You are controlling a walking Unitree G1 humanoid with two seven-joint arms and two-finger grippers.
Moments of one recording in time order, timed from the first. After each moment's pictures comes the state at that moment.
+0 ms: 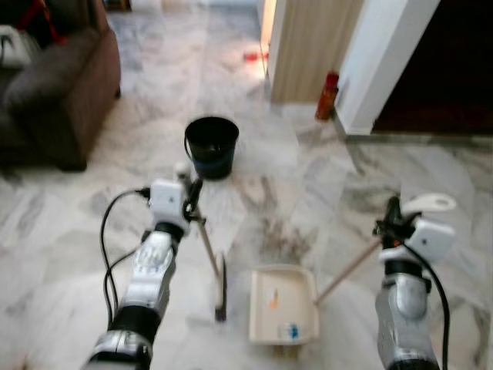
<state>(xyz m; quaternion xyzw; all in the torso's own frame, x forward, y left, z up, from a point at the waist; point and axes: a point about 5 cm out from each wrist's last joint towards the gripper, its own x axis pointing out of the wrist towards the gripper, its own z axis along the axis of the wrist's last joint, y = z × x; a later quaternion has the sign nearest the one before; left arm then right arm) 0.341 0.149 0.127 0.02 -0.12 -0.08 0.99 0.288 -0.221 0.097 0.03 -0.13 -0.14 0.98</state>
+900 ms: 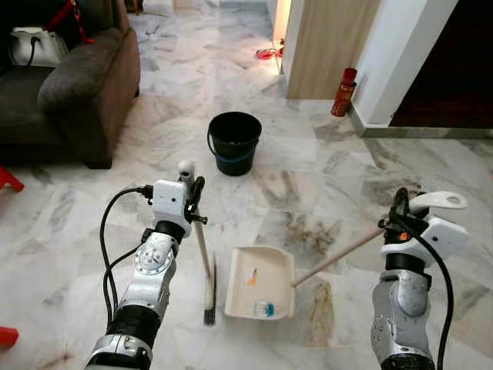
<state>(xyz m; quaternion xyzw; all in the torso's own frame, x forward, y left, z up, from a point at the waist) 0.338 0.143 0.129 0.04 -0.13 -0.10 0.99 0.288 -0.223 0.115 0.09 -0.18 -0.18 0.96</state>
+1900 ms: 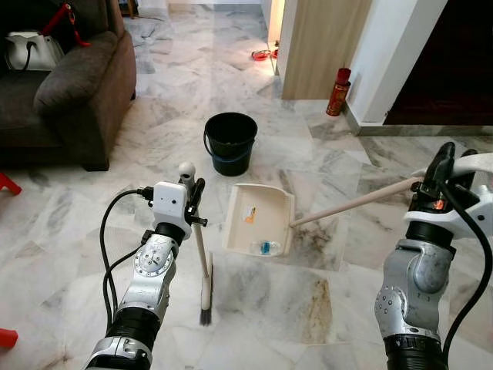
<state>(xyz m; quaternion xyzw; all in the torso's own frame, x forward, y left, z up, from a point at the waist) 0.337 0.142 0.126 0.04 -0.12 -0.10 0.99 0.292 -0.216 0.182 0.13 -0.31 -0.16 0.93</state>
